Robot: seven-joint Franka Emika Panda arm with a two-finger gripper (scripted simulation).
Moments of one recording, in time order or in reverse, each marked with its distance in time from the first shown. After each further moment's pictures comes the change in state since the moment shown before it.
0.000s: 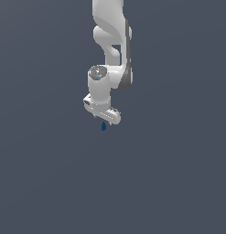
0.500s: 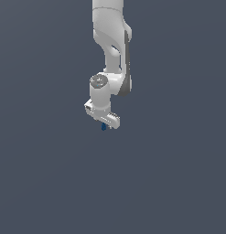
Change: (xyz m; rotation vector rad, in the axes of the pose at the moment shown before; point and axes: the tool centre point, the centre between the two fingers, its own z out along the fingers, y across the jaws) arm -0.002 0.001 0.038 -0.001 -0.001 0.005
